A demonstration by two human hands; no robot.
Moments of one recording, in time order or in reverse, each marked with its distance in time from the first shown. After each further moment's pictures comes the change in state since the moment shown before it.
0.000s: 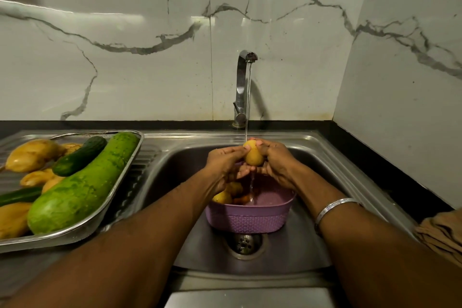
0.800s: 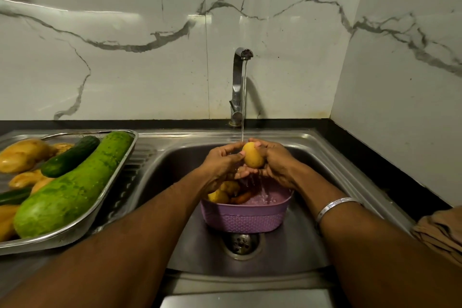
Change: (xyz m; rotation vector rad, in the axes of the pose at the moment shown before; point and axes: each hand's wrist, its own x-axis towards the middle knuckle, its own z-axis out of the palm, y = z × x) left_hand 0.014 -0.004 -0.009 0.085 -0.203 0.023; right_hand 0.005 0.003 -0.013 -0.071 -0.001 0.018
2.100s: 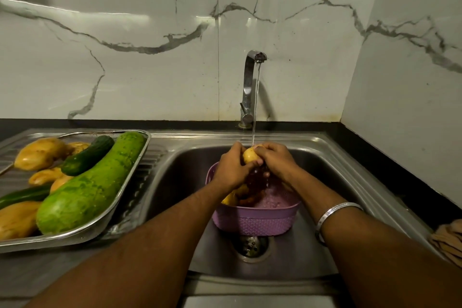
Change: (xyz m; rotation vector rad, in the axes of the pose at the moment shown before) left_hand 0.004 -0.014 -0.003 0.836 0.252 0.421; right_hand 0.009 0.007 0.018 -0.345 0.140 -0.146
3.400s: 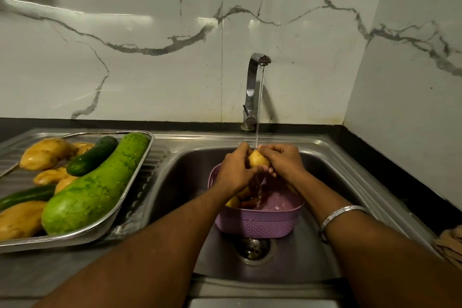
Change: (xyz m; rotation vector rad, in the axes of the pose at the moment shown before) left_hand 0.001 -0.003 0.002 0.038 0.004 0.055; right_hand 0.002 0.004 -0.006 0.048 0.102 -0.079
